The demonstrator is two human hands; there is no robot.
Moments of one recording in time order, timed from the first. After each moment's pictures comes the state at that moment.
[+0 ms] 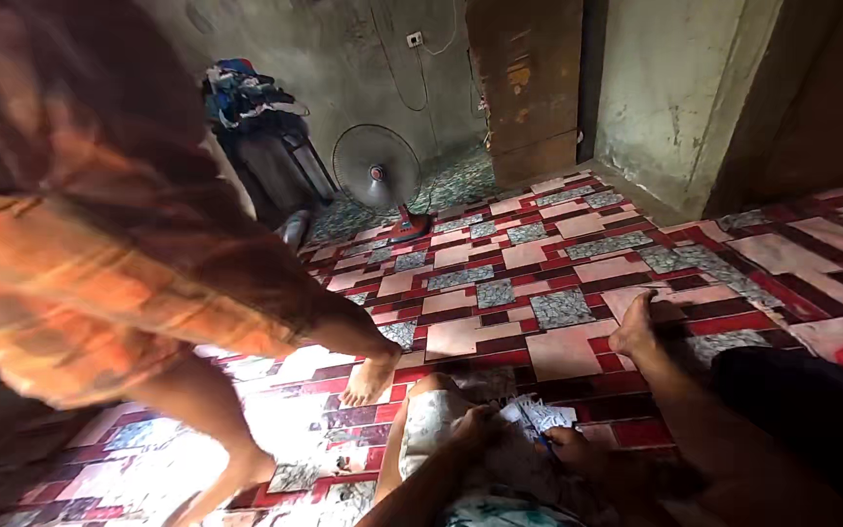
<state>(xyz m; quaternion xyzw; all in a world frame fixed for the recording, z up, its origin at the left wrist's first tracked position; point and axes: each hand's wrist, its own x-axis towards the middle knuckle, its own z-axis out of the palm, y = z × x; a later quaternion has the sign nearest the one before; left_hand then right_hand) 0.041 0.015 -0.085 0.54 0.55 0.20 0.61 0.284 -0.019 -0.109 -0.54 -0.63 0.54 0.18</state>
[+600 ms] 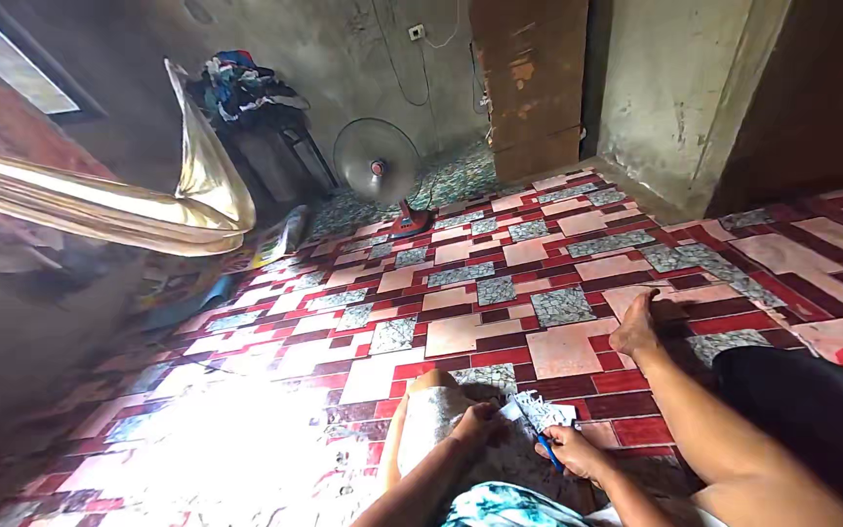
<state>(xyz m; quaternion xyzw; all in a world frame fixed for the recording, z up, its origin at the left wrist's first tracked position) 0.045 0.016 -0.086 0.48 0.55 0.23 0.65 0.278 -0.022 -0.106 -0.56 -0.54 0.60 0.16</state>
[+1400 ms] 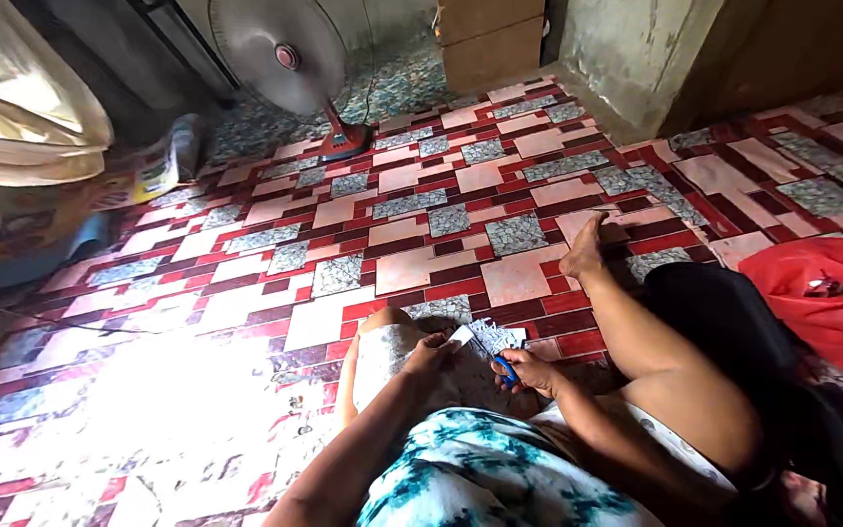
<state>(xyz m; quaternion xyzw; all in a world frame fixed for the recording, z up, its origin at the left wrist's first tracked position) 0.046 0.016 -0.087 0.41 0.55 0.28 0.67 0.291 -0.031 -0.101 -0.50 -0.47 0.70 0.21</state>
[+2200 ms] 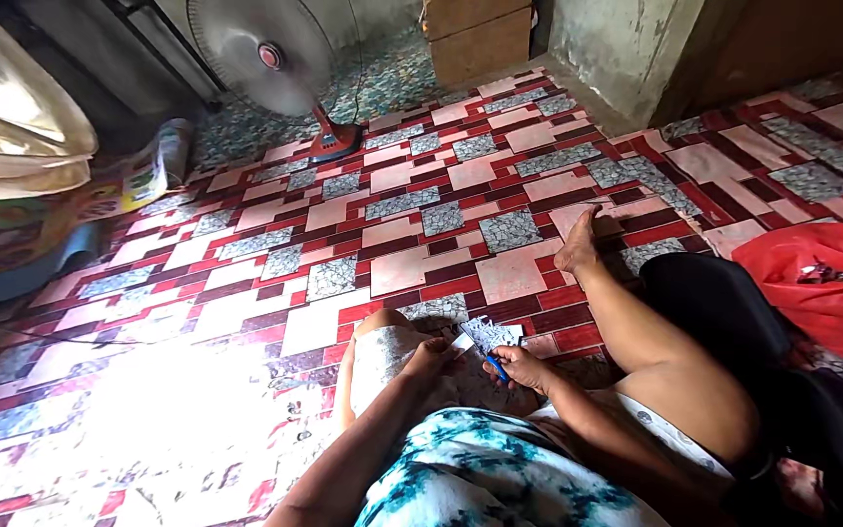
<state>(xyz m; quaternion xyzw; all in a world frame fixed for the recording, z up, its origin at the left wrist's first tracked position) 0.048 0.017 -0.083 0.43 0.55 0.22 0.68 0.281 -0.027 -0.101 -0.51 -0.51 0.66 0.21</state>
